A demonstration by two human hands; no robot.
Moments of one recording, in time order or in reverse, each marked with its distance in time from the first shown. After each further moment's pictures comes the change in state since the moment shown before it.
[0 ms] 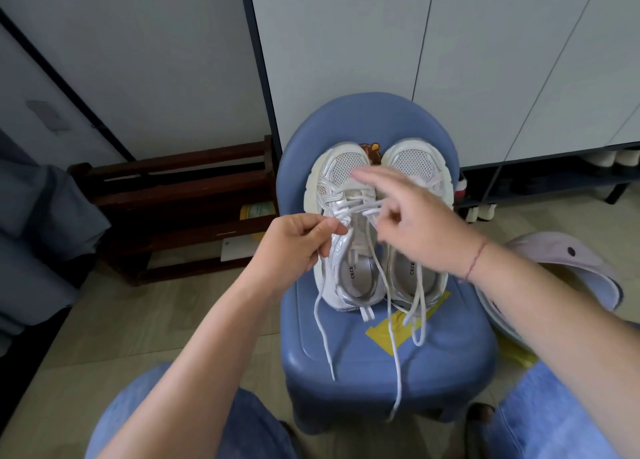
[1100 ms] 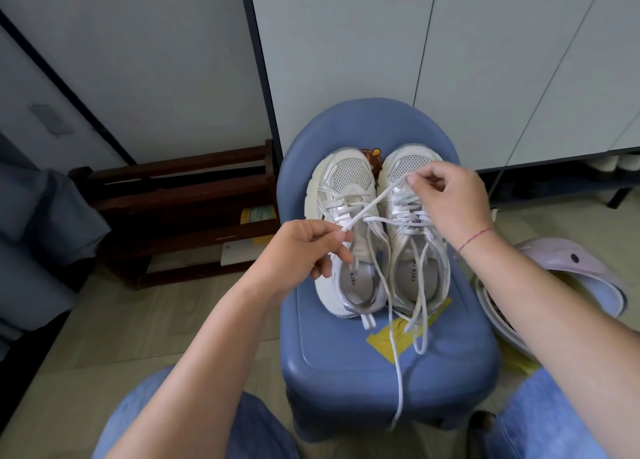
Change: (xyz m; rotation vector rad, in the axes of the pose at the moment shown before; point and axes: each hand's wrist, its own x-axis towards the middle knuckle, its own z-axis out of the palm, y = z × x) left_hand 0.012 -0.004 -0.001 0.043 -0.127 -0.043; right_hand 0.019 0.044 -0.012 0.010 0.546 0.288
